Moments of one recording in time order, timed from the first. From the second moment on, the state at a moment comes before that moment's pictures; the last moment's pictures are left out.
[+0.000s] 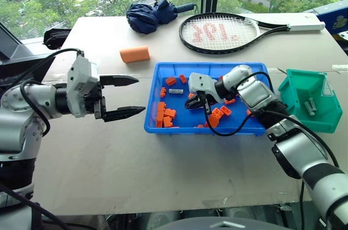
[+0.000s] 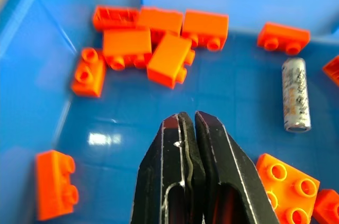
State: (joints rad) left arm -0.31 0.99 0.26 -0.16 -0.63 0.43 -1.29; right arm -0.97 -0.31 0.41 0.39 0.02 0.34 1.32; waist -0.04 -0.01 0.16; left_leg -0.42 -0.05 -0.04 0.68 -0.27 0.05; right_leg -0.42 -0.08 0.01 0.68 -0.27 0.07
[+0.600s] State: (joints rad) left arm -0.39 0.97 0.22 -0.10 -0.62 0.42 -1.35; right arm -0.87 -0.38 0.44 0.31 -0.02 0.38 1.25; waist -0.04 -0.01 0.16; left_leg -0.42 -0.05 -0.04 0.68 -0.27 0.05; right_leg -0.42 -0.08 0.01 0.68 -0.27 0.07
